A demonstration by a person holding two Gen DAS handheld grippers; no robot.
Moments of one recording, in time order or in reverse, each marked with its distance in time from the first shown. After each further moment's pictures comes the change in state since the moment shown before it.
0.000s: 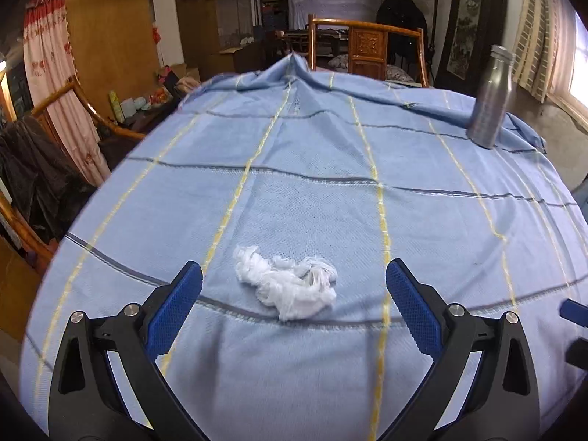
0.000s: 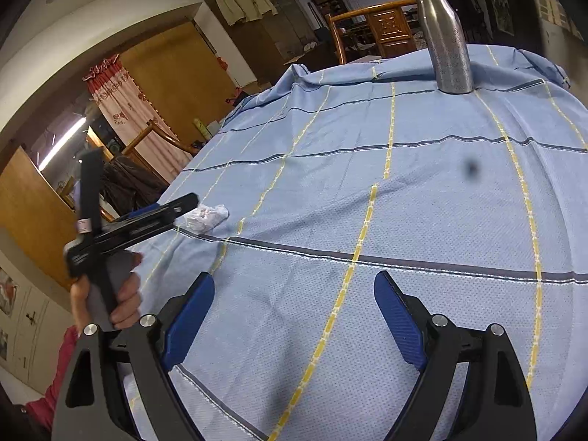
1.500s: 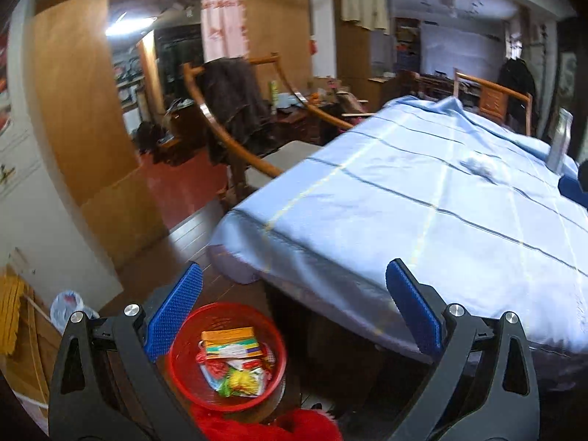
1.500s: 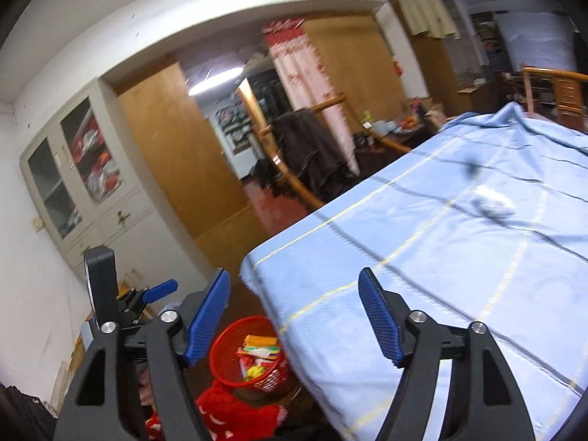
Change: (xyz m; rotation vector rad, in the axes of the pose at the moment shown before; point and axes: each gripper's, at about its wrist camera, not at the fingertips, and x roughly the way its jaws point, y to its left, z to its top) left arm -0.289 0.149 -0.257 -0.285 -0.144 0.410; right arm -0.052 0.255 -0.112 -0.389 -0.048 0.466
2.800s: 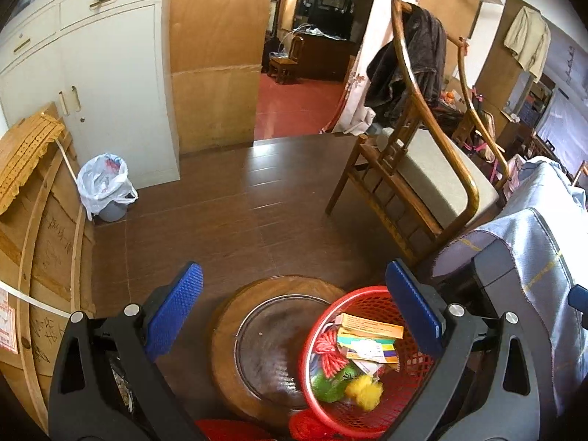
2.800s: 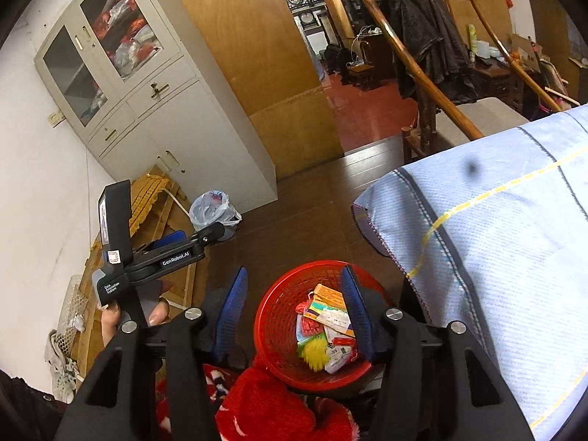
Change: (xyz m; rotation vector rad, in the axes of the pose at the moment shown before) left arm 0.084 0.287 -0.094 -0.532 0.197 0.225; right arm 0.272 0.171 -0.046 -0.213 0.513 0.219
